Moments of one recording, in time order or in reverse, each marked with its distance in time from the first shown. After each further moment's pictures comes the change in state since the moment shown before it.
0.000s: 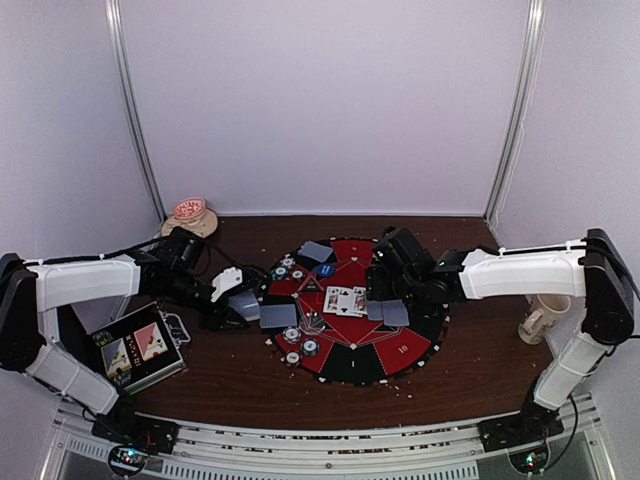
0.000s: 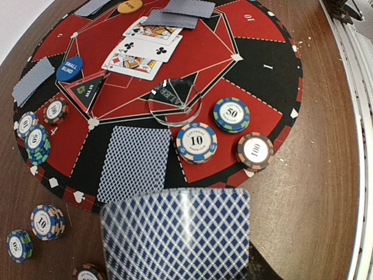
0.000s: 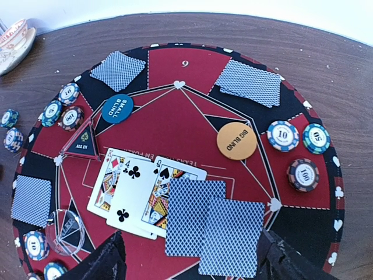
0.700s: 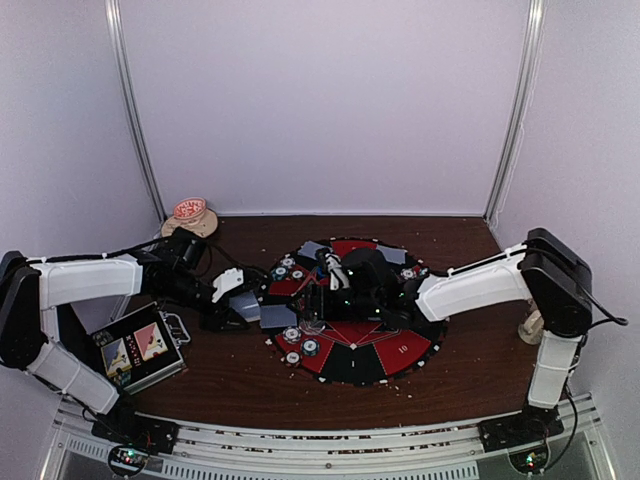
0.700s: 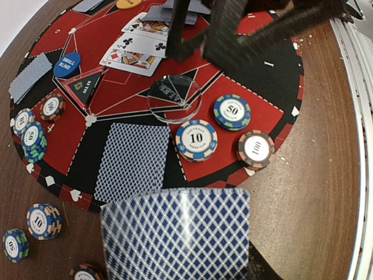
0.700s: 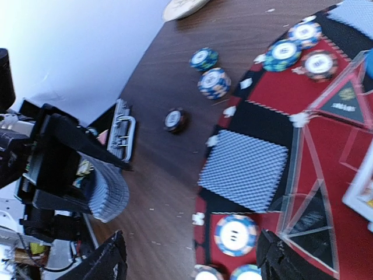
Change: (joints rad) left arm 0.001 0.018 0.004 -0.002 -0.003 -0.002; right arm 0.092 0.217 0.004 0.549 -0.621 0.149
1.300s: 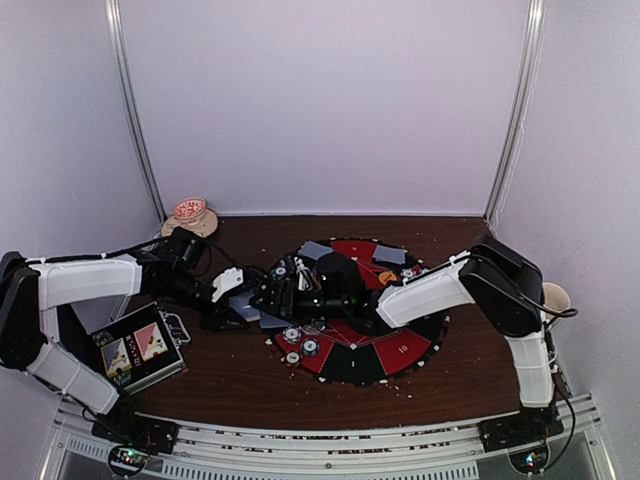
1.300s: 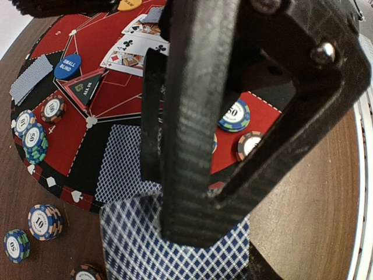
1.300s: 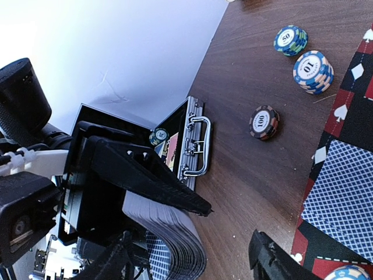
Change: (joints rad) left arm 0.000 -0.005 0.000 0.000 0.003 0.000; right arm 0.039 0.300 0.220 0.318 -0.248 0.265
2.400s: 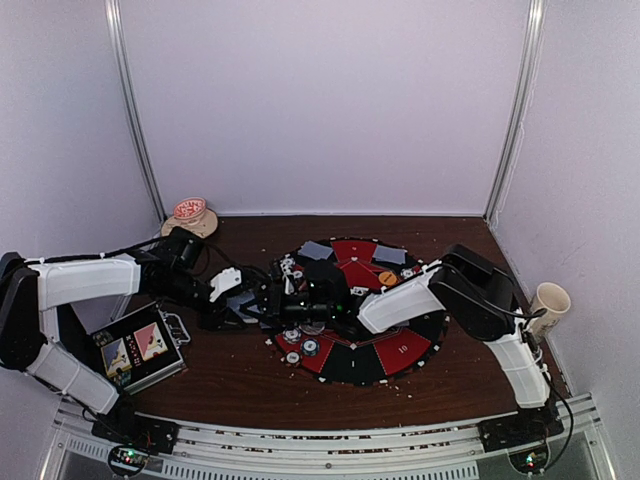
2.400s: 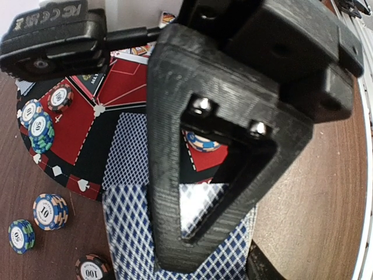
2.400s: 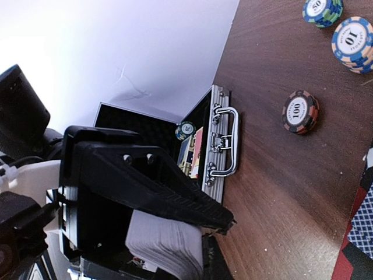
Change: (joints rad) left arm 0.007 -0.005 0.000 -0.011 -0.030 0.003; right arm 0.014 0.167 0.136 0.143 -0.100 0.190
